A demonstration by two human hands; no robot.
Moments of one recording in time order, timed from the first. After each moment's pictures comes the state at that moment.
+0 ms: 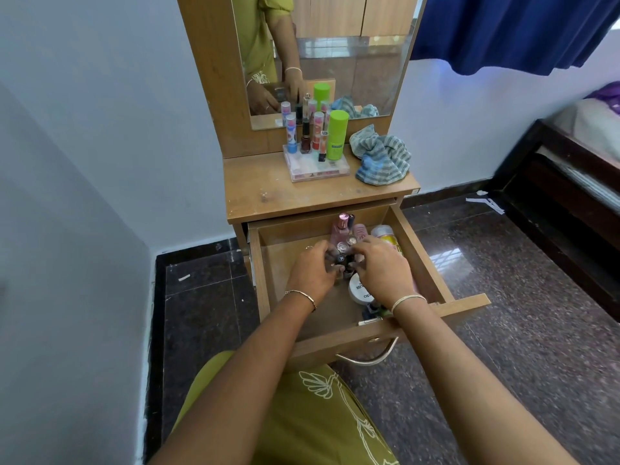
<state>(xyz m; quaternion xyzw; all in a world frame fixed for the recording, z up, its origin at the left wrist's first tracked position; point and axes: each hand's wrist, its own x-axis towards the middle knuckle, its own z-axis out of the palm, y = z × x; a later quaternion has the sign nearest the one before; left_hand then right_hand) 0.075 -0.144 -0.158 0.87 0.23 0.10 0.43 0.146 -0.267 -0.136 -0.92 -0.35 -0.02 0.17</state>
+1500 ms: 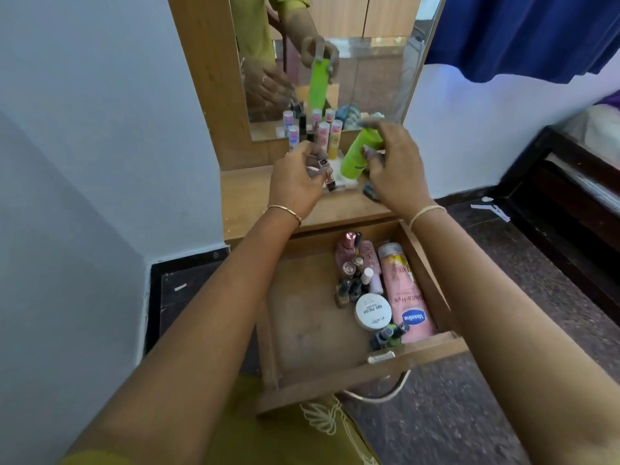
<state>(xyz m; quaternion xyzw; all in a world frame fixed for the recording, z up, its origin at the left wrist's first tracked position) 0.159 -0.054 -0.051 0.83 0.20 0.30 0.43 0.242 -0.193 -0.026 -0.83 -0.39 -0.14 0.38</state>
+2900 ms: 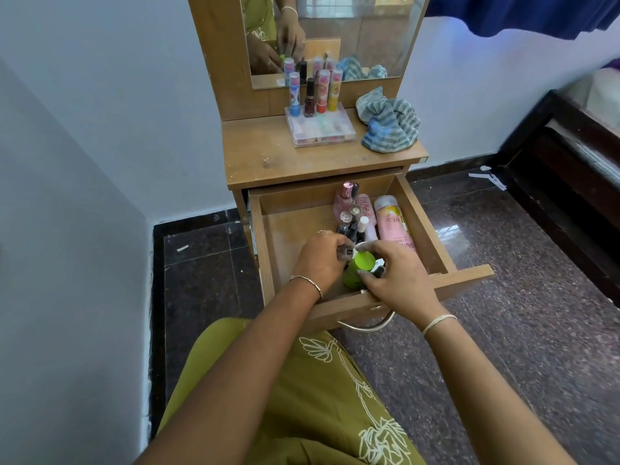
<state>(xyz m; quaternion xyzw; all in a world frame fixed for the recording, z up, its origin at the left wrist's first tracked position) 0.053 -0.164 -0.154 0.91 0.19 0.05 0.37 0.100 -0.312 -0.136 -0.89 -0.34 0.07 0.31</state>
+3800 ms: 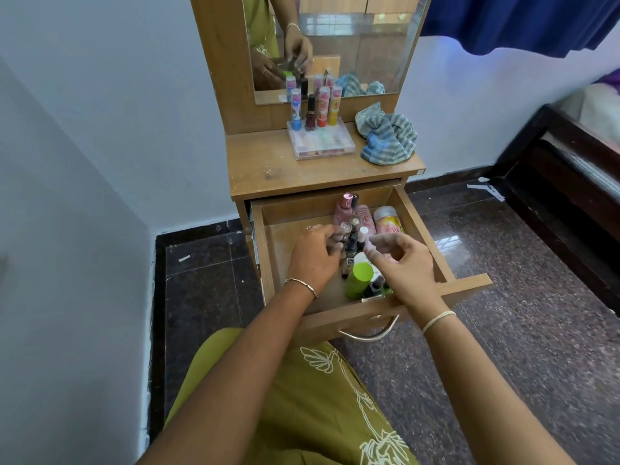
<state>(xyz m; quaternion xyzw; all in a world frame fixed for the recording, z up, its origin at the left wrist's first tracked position) 0.055 -0.152 -0.145 0.86 0.21 0.17 0.44 0.114 -0.303 -0.128 -0.83 -0.17 0.09 0.52</state>
